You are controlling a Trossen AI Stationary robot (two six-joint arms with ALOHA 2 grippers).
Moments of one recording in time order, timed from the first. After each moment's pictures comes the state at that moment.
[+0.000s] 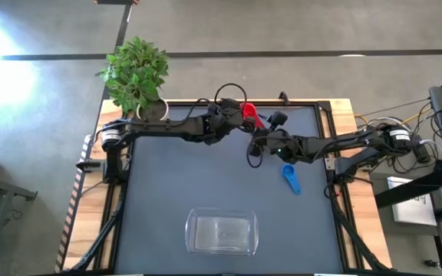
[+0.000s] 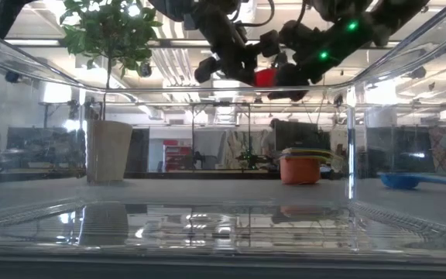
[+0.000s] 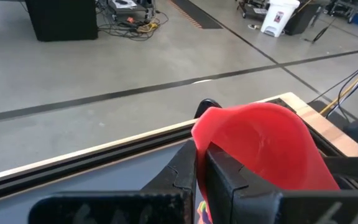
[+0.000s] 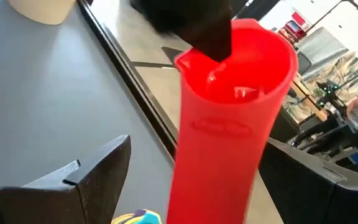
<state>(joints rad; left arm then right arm) 0.17 1.93 1.59 -0.15 -0.74 -0.60 -0.08 1.37 0.75 0.22 0.82 -0.33</state>
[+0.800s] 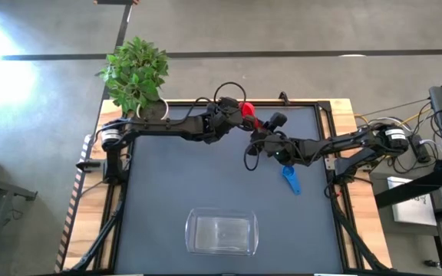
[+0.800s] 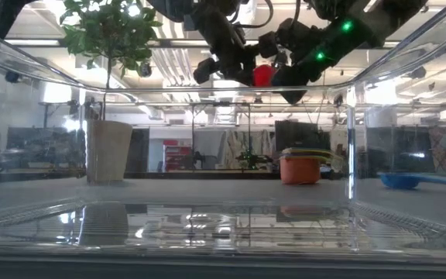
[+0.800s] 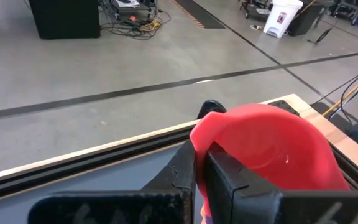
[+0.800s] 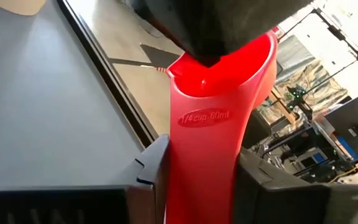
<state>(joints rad) 0.17 1.93 1.59 -0.16 -0.74 -0.61 -0.04 1.42 0.76 0.29 0.93 -0.42</state>
